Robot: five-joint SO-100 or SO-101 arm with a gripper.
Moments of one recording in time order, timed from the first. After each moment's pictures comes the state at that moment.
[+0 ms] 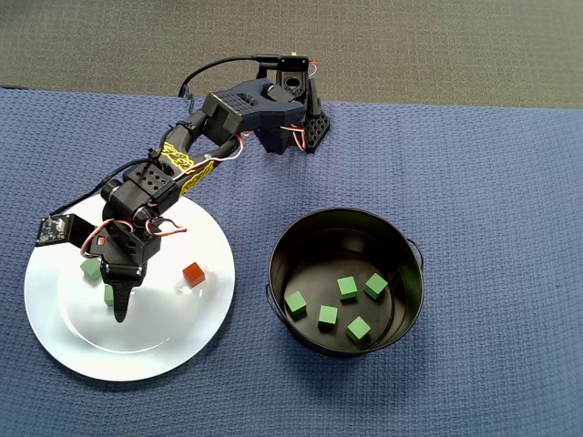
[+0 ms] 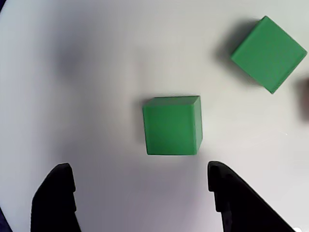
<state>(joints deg) 38.2 35.9 28.0 77.0 -44.4</state>
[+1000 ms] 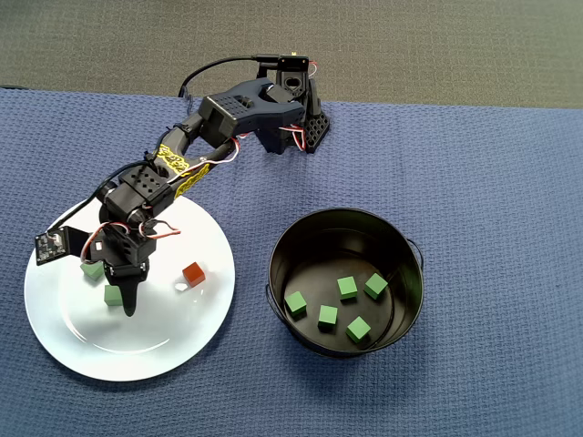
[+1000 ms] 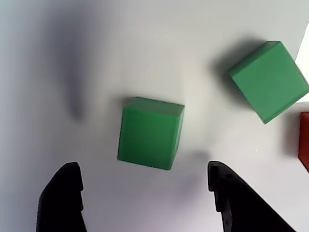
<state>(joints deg) 40.0 33.1 26.6 78.0 -59.0</state>
